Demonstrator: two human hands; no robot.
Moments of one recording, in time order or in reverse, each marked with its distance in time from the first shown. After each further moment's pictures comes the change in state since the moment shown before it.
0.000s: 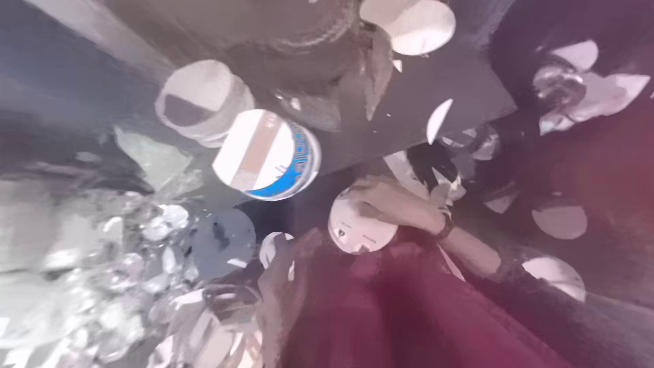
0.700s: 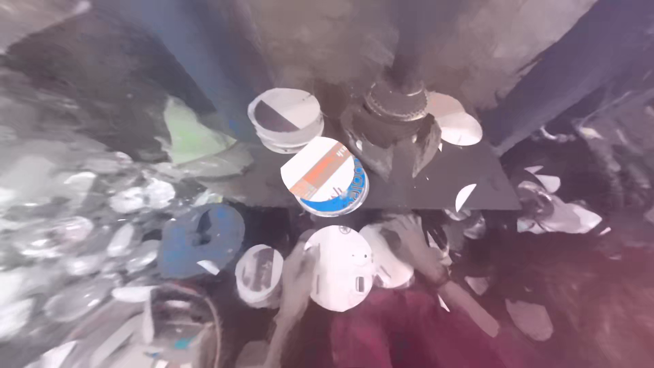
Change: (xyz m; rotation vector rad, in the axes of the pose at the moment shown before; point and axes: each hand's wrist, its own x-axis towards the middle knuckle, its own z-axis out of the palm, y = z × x) left_hand 0.002 -0.055 0.015 -0.337 0.301 -0.537; right_hand 0.002 0.034 0.035 -0.174 0.366 0.055
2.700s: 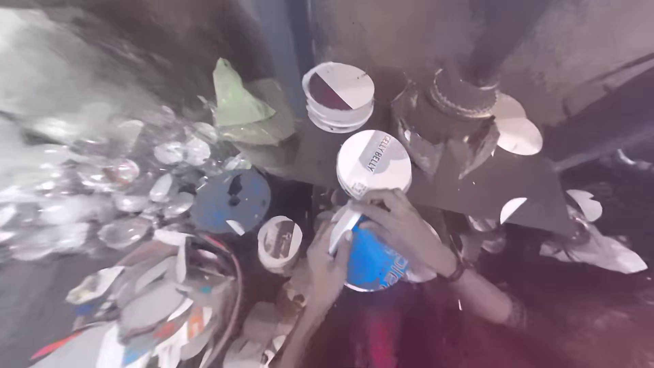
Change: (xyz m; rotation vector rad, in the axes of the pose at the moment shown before) left_hand -0.017 0.049 -0.006 -0.040 0.176 0.209; right_hand 0.086 -0.123 -0.017 0.168 -0.043 -0.468
